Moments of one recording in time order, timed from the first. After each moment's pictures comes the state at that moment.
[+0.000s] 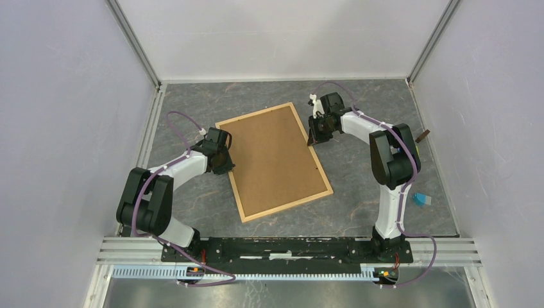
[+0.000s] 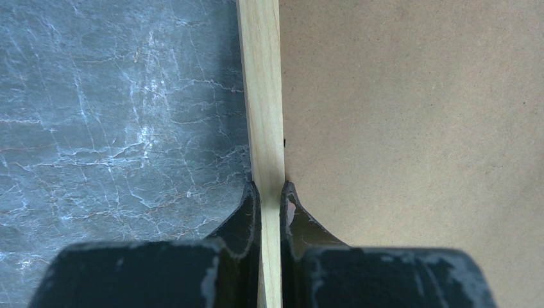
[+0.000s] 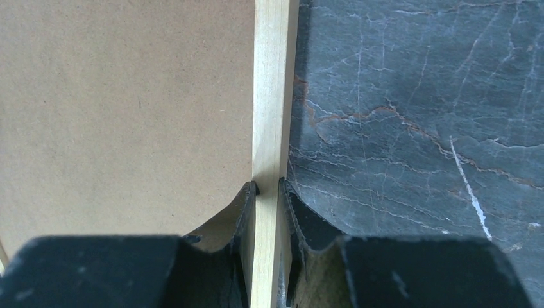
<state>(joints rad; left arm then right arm) -0.31 1.51 0.78 -0.34 -0.08 -0.60 0.33 2.04 1.41 -0.44 -0.31 0.11</state>
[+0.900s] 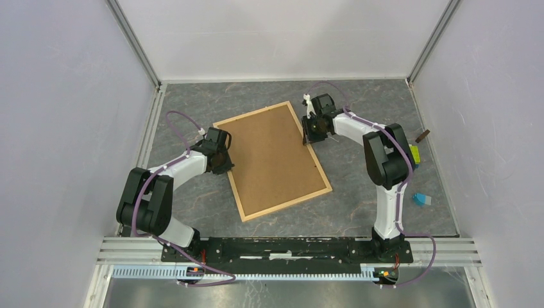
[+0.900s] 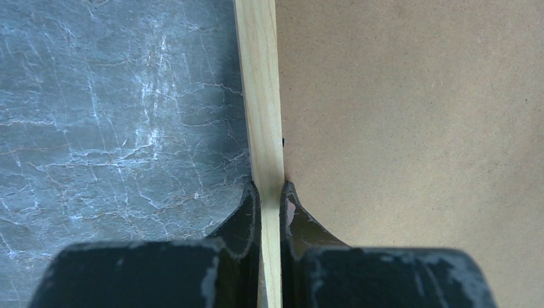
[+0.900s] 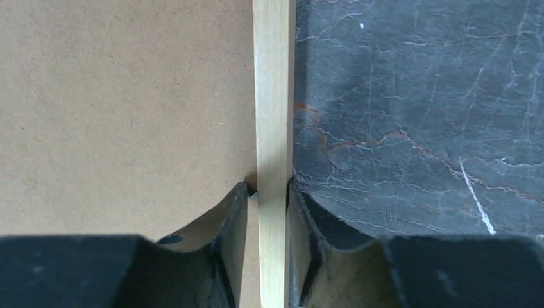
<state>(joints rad) -0.31 1.51 0.78 -0.34 -0.10 -0.59 0.40 2.08 1.42 -0.40 -0.18 0.16</state>
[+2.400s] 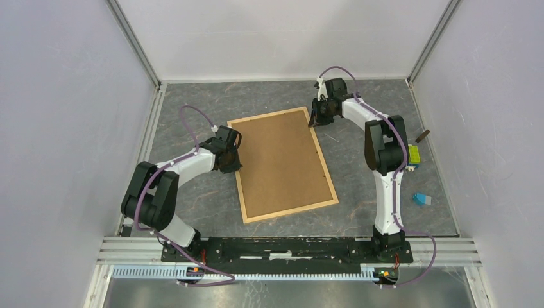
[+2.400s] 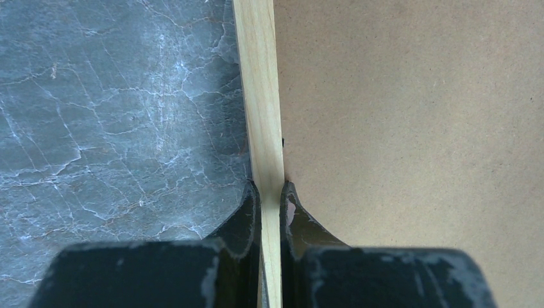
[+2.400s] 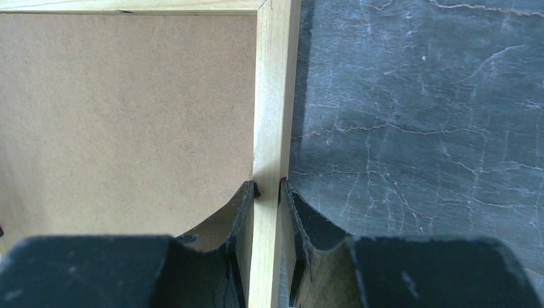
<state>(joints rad) -0.40 1.57 0.84 -0.35 -0.10 -0.54 0.24 2.26 1.74 -0.45 -0.31 0.16</state>
